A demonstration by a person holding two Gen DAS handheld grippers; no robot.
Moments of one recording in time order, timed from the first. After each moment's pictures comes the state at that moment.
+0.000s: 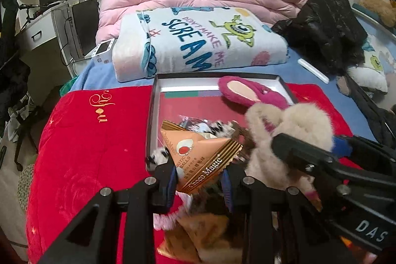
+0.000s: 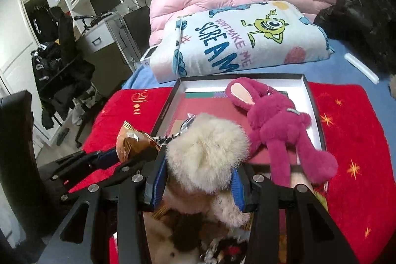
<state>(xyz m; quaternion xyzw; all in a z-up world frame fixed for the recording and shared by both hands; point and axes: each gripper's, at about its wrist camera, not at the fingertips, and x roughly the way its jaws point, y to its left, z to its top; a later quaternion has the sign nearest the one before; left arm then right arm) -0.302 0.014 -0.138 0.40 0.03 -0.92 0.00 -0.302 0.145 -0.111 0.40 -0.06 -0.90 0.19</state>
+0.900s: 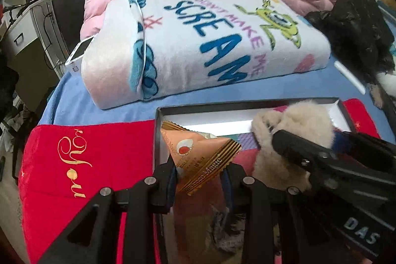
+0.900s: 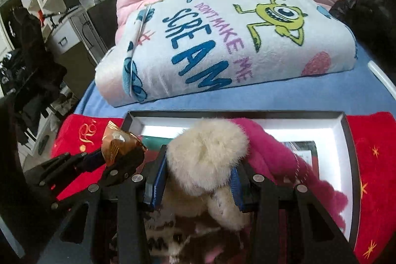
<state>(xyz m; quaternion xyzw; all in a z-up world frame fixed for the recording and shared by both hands) -0.475 -0.021 -0.195 0.44 0.01 -0.90 0.01 -0.487 0.108 -0.168 0.44 -0.05 -0.89 0.15</state>
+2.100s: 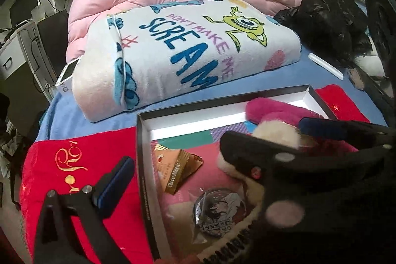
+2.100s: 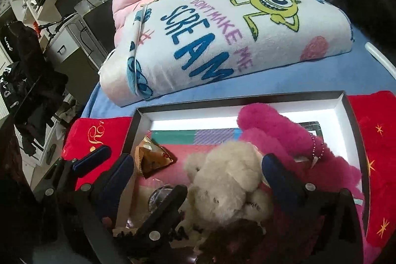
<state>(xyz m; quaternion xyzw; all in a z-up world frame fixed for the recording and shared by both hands) -0.448 -0.002 -0.190 0.40 -0.02 -0.92 -0.04 -0.471 0.109 -0.164 0.45 -0.10 -0.88 0.14</state>
